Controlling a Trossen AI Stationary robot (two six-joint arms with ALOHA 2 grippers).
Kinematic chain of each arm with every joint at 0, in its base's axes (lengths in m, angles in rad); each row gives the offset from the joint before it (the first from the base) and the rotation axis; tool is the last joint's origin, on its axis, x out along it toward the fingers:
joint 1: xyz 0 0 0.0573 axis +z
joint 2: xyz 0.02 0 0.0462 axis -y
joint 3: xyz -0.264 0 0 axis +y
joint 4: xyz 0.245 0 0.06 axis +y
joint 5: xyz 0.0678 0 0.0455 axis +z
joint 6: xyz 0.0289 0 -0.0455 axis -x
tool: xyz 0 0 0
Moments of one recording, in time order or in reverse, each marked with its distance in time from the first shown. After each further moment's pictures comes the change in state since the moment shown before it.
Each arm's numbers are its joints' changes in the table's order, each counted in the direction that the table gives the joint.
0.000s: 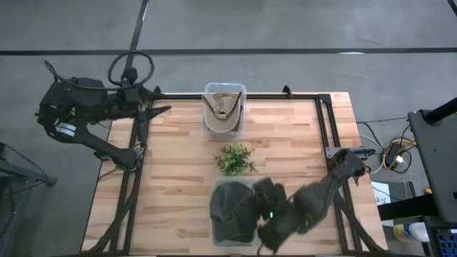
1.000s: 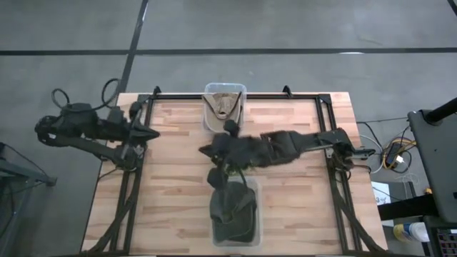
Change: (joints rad) left arm -0.019 0.585 0.925 -0.669 -0.386 0.214; right arm -0.389 0.056 0.019 -0.616 0.169 1.364
